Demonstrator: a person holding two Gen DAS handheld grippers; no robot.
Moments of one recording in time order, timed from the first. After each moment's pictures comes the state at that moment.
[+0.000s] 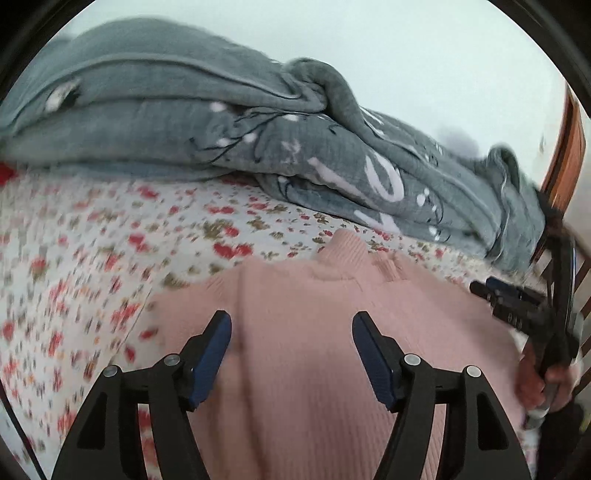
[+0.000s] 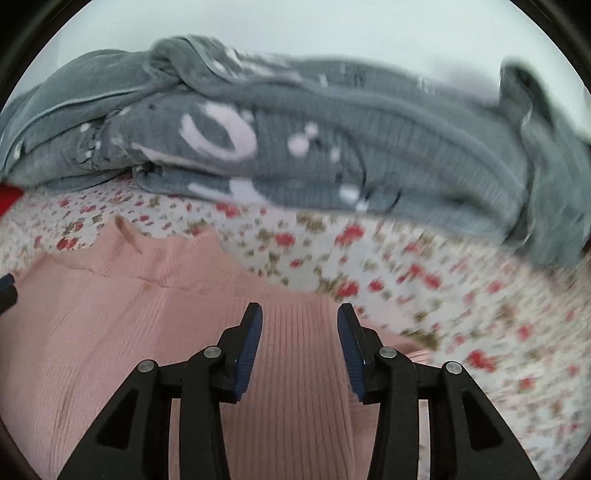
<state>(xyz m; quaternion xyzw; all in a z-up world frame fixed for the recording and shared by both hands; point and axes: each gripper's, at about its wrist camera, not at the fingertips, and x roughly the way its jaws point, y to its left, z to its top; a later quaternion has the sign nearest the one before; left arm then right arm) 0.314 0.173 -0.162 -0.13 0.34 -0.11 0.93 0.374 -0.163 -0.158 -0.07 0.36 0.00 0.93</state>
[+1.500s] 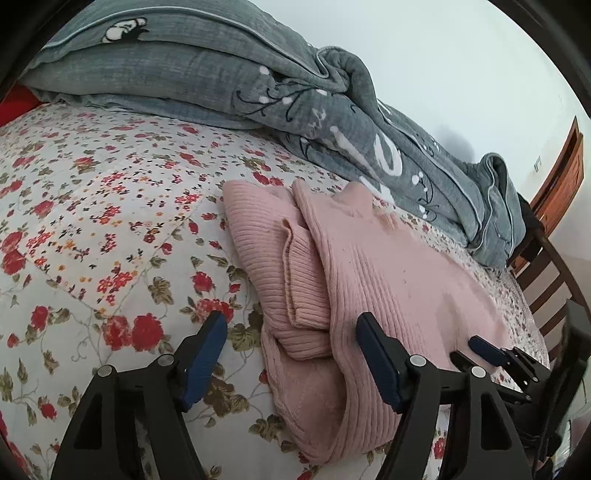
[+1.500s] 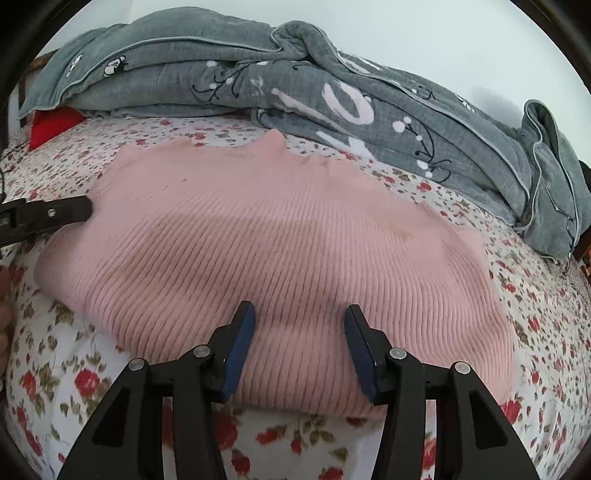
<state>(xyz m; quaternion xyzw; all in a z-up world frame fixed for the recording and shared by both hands) 0.250 0.209 -0.191 -0.17 0.38 -0.13 0.90 0.226 -0.058 -0.182 -0.11 0.39 0.05 0.91</state>
